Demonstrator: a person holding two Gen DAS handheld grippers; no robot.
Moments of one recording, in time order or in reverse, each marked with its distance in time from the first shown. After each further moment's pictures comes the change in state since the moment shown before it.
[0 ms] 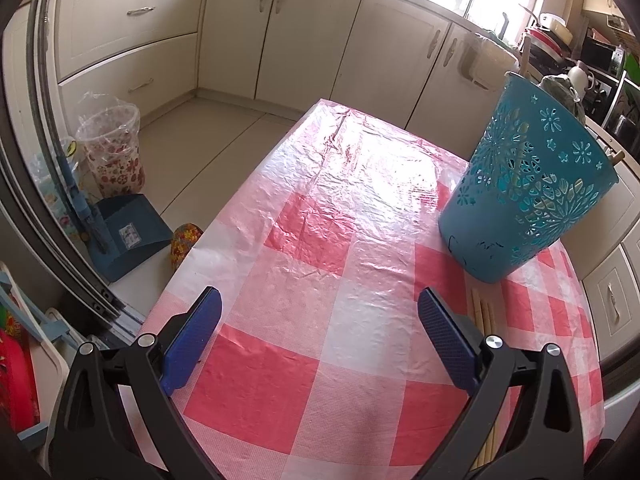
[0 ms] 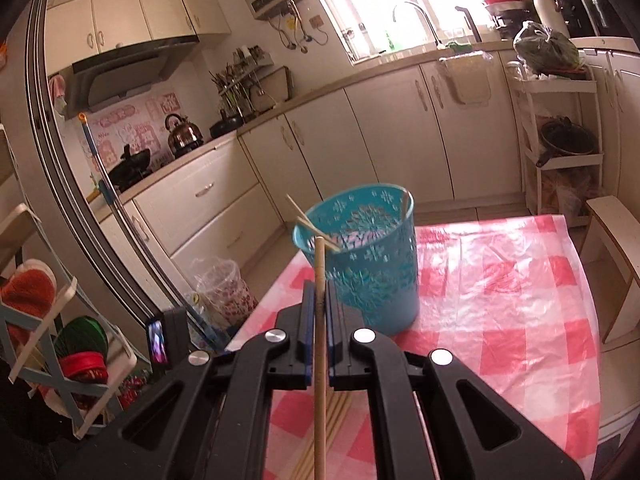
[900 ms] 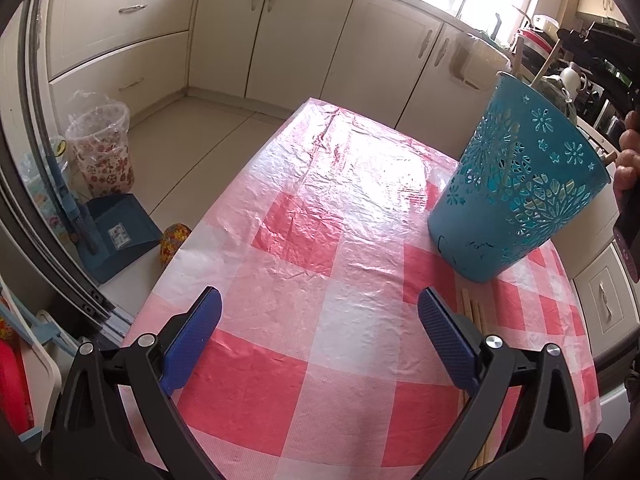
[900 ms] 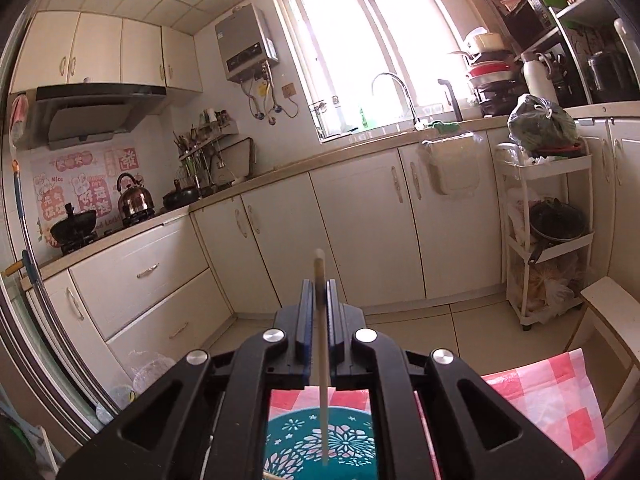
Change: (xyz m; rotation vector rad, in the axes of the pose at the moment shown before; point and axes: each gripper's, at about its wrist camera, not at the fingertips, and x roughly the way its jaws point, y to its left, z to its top) left arm 0.002 -0.001 0.002 0.001 0.006 -0.042; right arm 0.117 -0.012 0.111 -0.060 -0.267 -0.171
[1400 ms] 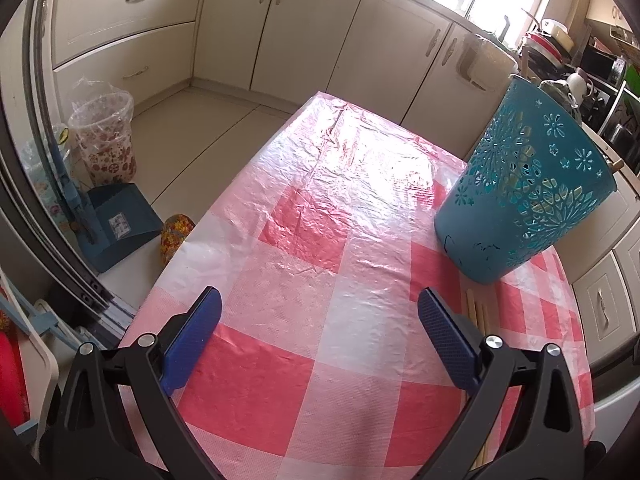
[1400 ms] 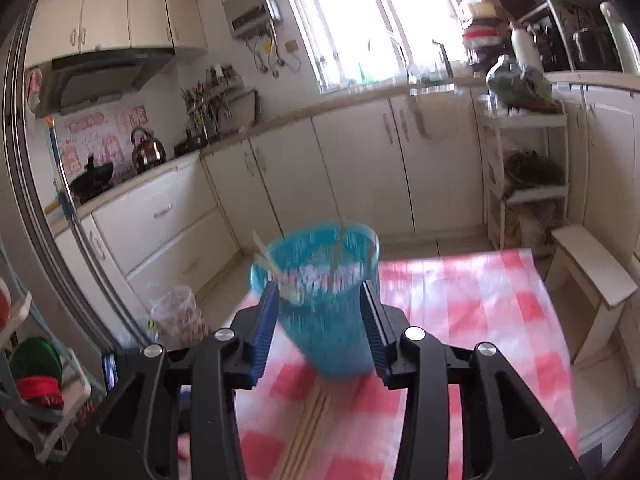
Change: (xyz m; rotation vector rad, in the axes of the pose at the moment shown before) left arm 0.002 0.005 0.000 -0.026 0.014 0.003; right arm -0.135 0.000 -0.091 0.005 0.254 -0.004
